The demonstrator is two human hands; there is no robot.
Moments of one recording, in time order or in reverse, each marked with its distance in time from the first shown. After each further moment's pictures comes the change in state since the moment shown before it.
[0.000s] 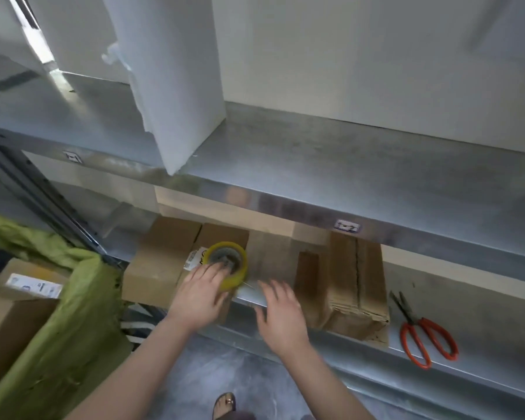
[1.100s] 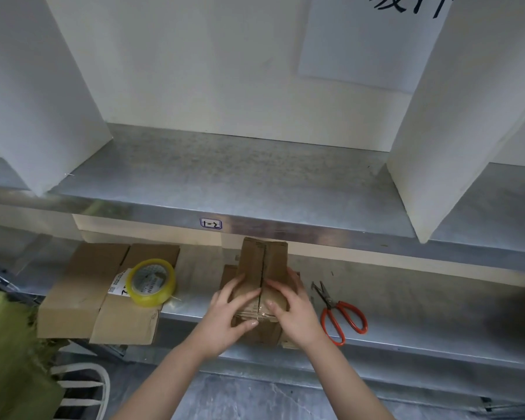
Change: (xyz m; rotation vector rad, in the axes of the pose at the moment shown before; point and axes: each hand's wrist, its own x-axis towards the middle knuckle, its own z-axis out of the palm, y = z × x) left_hand 0.013 0.189 0.006 -0.618 -0.154 0.203; right_hand -0.068 0.141 -0.101 0.502 0.154 0.179
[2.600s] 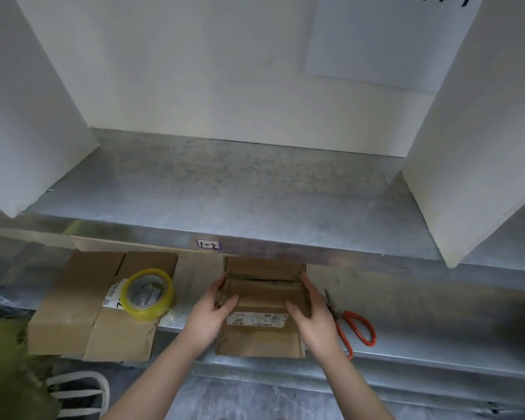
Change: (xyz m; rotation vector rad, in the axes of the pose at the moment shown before) left_hand 0.031 -0.020 -0.021 -0.493 0.179 -0.322; right_hand 0.015 0.023 -0.007 0.210 0.171 0.169
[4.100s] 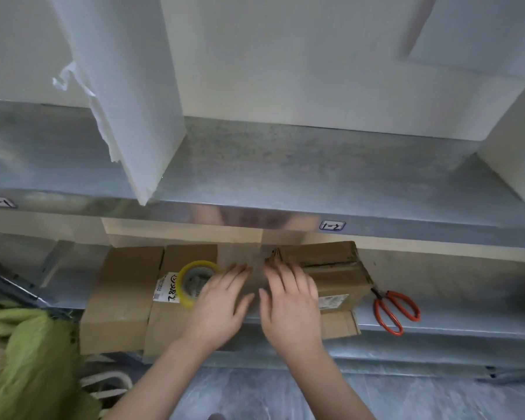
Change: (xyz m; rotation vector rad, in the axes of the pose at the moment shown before) left_hand -0.017 -0.035 -0.121 0.755 0.058 0.598; right_hand -0.057 -0.133 0.158 -0.816 0.322 -0.456
